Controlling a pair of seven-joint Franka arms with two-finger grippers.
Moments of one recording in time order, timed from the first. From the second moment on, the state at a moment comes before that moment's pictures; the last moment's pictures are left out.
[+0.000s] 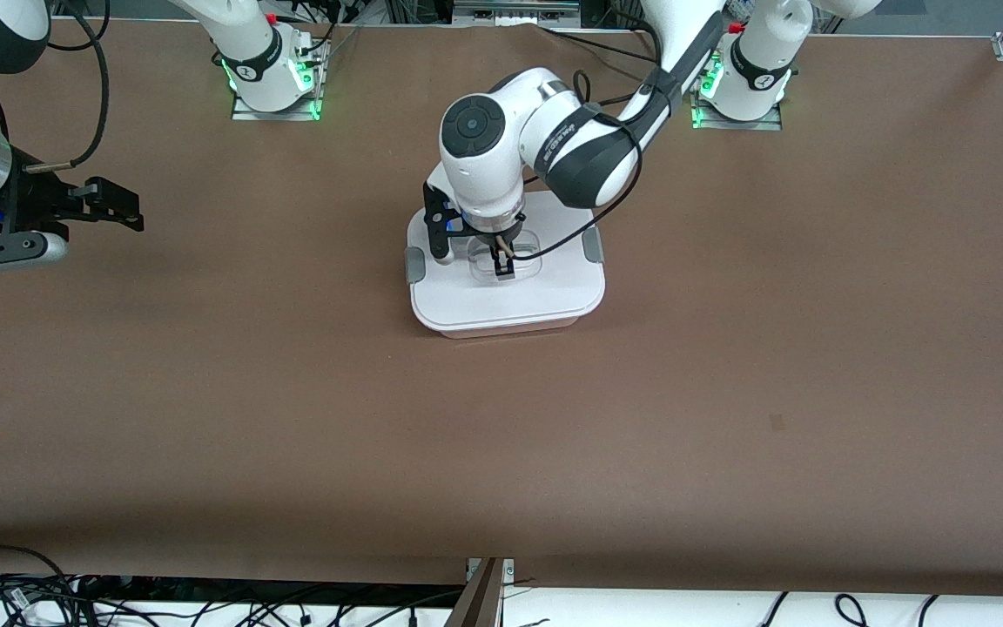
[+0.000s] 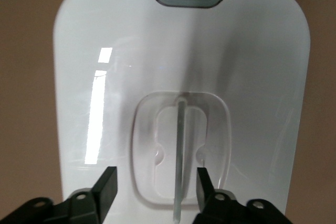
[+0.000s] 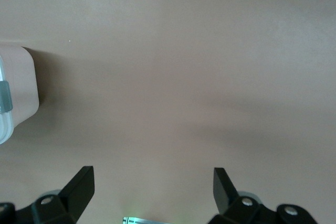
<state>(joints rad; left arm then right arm) -0.74 0.65 -0.09 -1.23 0.07 1.81 0.55 0.27 0.13 -0.23 -1.50 0.03 1.50 -0.12</state>
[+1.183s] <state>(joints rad) -0.08 0.59 -0.01 -1.16 -0.03 1.69 0.55 0.15 0.12 -0.10 -1.48 0.01 1.53 -0.10</state>
